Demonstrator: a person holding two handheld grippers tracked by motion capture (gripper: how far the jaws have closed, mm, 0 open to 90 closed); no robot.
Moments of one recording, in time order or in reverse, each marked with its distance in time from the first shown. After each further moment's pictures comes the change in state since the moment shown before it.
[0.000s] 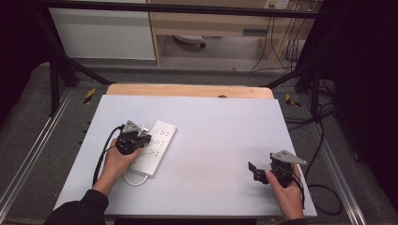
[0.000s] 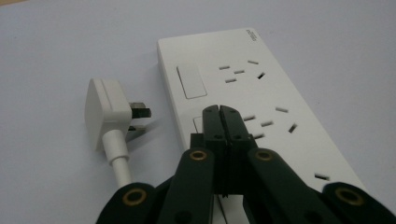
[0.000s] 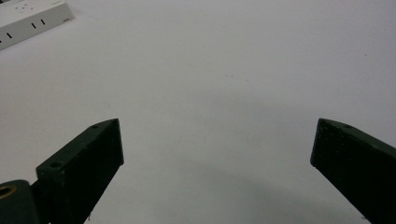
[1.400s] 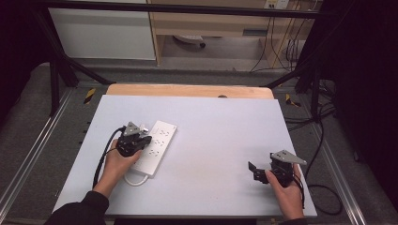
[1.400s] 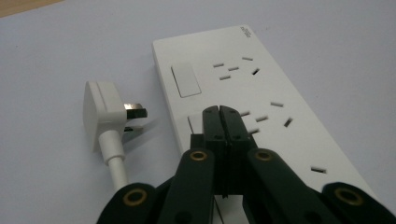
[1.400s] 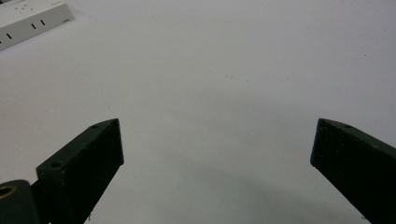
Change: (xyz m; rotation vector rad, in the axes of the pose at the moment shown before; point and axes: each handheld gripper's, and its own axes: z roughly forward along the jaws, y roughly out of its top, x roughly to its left) left arm -0.007 -0.003 -0.001 -0.012 0.013 0.042; right arm 0.000 0.000 0.000 -0.003 -0.001 0.002
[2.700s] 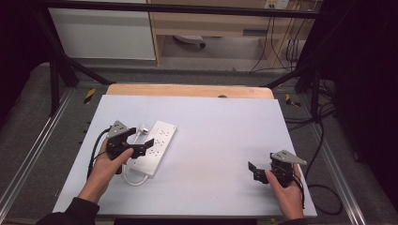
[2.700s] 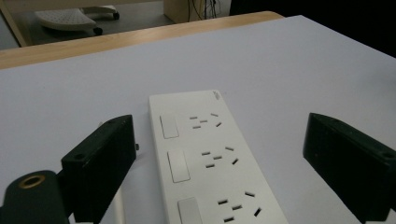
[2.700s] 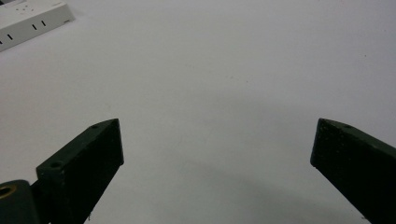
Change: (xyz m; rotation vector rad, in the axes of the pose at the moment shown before) left arm -0.012 0.011 -0.052 -0.204 -0.024 -0.101; right arm 0.000 0.000 0.000 -0.001 0.001 0.001
